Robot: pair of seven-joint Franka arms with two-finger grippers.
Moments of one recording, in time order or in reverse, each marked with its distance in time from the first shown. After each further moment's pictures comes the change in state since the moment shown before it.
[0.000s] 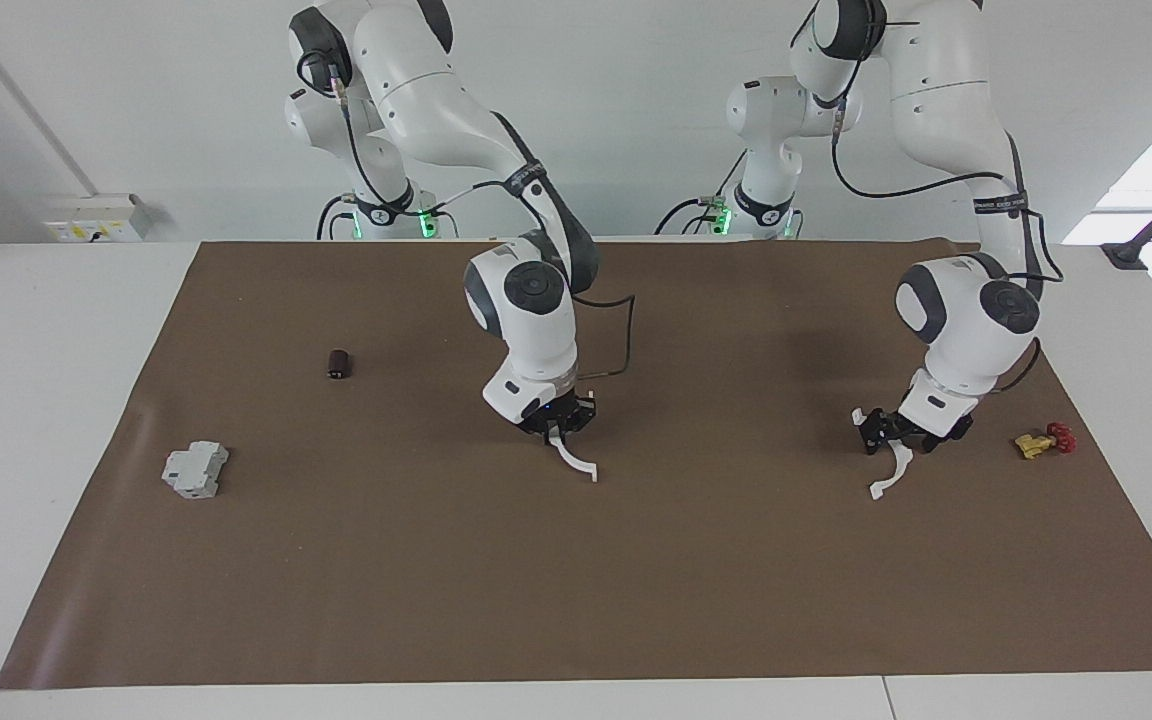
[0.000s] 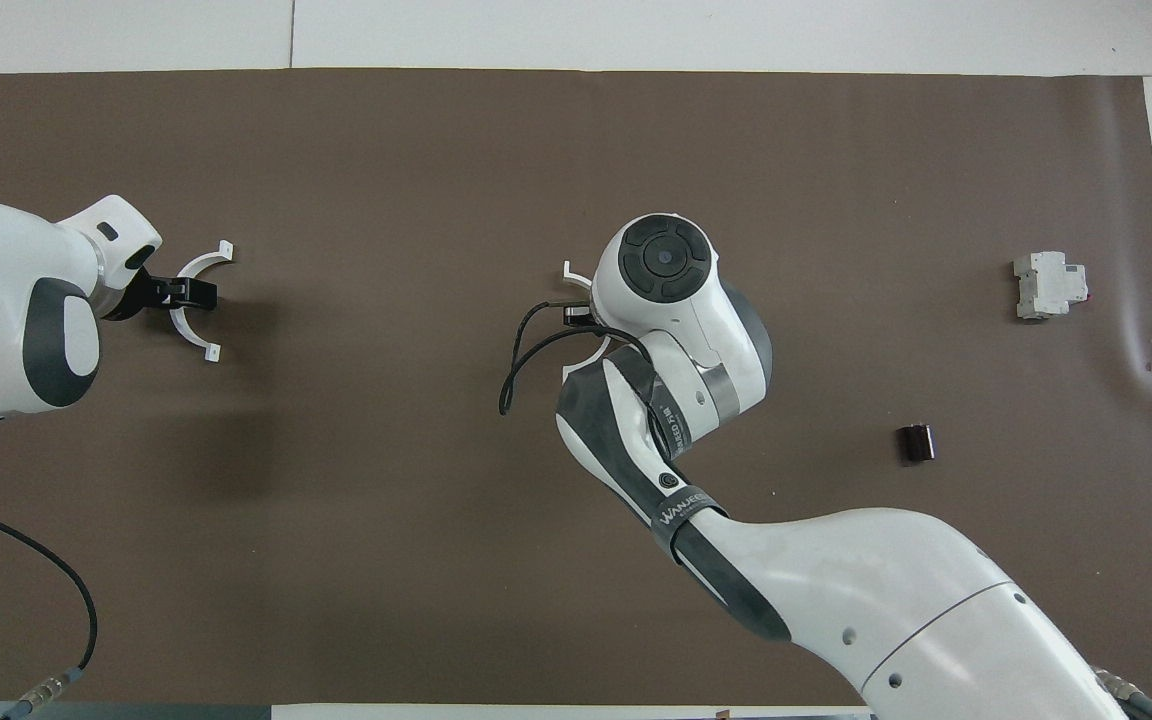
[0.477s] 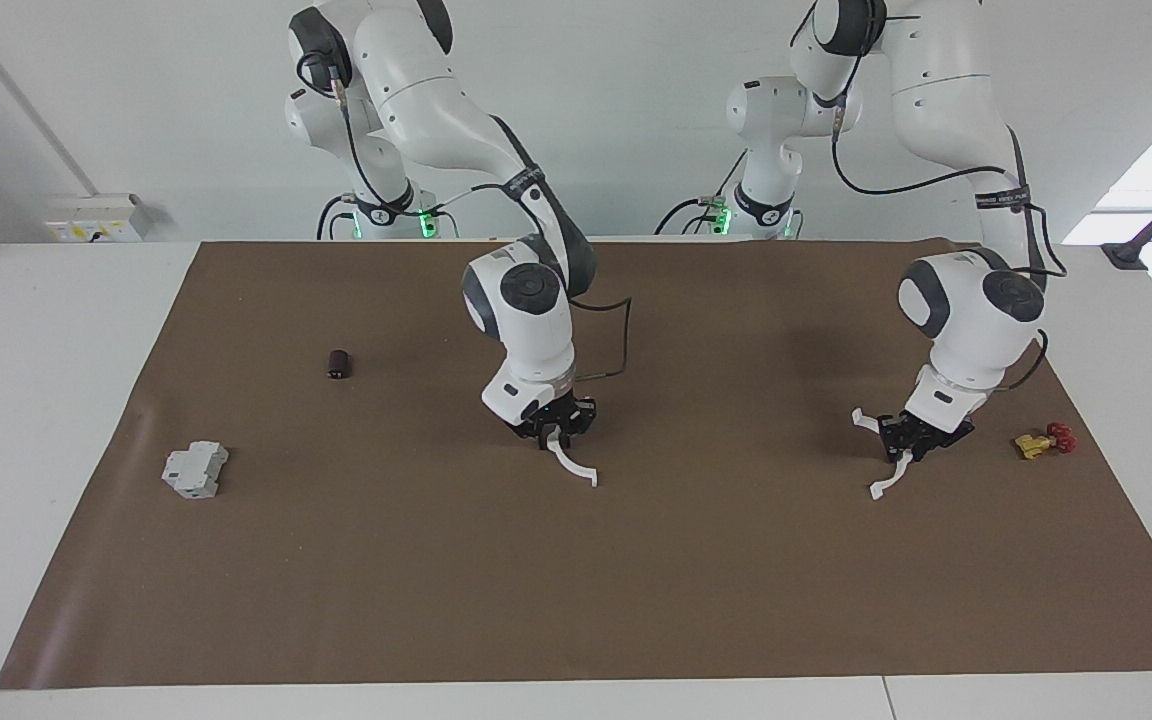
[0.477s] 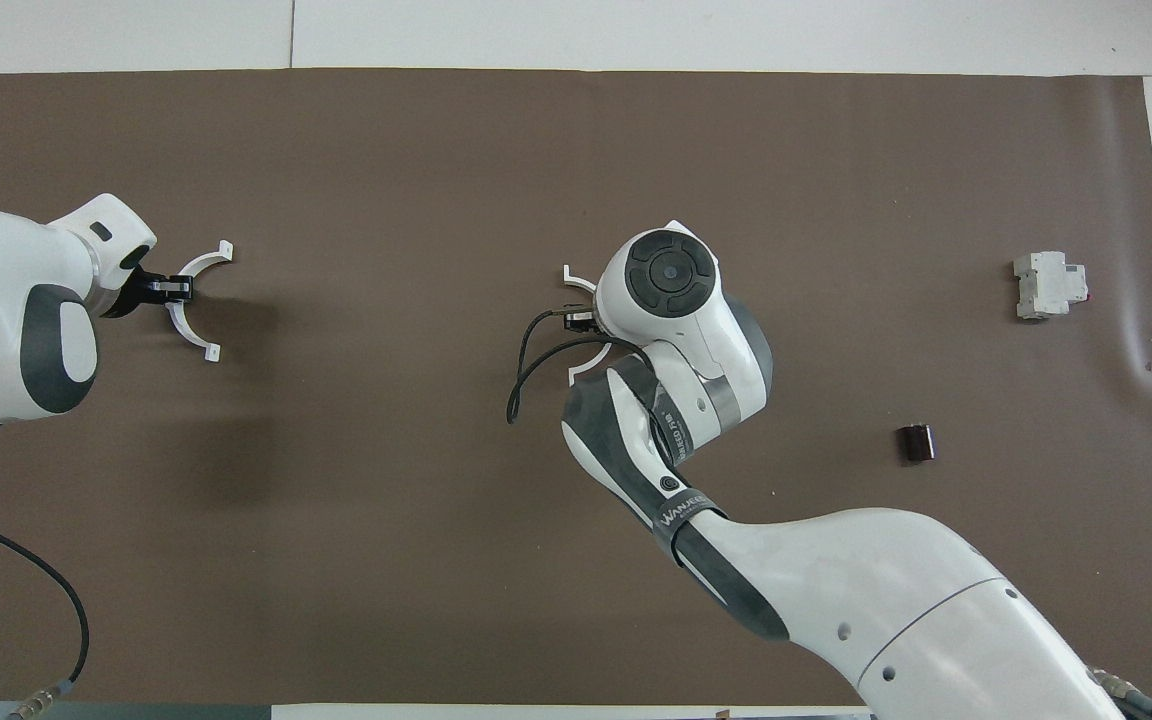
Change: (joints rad) left arm 0.000 -0.010 0.000 -0.001 0.000 0.058 0.000; right arm 0.001 0.000 0.000 -0.033 0.000 0.057 -0.009
